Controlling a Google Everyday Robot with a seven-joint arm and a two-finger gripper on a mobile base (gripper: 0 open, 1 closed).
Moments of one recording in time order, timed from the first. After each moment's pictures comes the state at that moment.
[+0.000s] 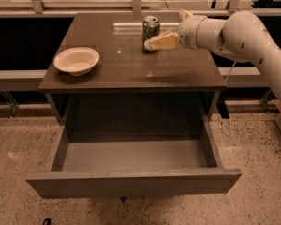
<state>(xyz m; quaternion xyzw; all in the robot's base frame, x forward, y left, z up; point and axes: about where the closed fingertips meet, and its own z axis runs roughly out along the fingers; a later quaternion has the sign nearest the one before) 0.777 -0.095 0.934 -0.37 0.68 0.17 0.61</state>
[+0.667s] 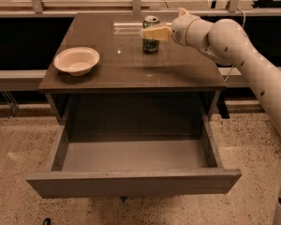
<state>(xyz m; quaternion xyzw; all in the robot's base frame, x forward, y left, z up) 0.830 -0.094 0.937 -0.28 0.67 0.18 0.66</state>
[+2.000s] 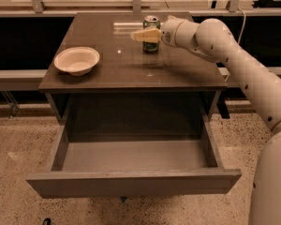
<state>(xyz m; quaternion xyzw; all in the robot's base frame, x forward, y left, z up) 0.850 -0.058 0.910 -0.27 0.70 0.22 0.62</state>
